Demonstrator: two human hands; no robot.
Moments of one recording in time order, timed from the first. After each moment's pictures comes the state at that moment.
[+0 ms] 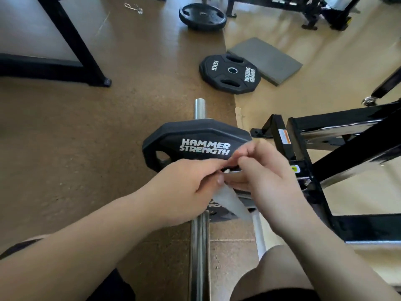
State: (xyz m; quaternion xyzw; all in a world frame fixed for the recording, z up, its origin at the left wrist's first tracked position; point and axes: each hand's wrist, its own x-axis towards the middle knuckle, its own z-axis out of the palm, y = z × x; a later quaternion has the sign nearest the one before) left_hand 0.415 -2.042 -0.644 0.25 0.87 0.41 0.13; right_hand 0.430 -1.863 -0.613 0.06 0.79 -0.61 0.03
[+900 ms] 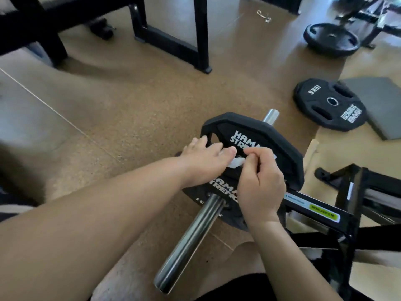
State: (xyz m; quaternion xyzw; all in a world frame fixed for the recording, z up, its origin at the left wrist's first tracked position) left_hand 0.433 -2.012 -0.640 -0.23 0.88 0.35 0.22; right_hand 0.409 -1.874 -0.680 -0.13 0.87 -0.47 -0.11
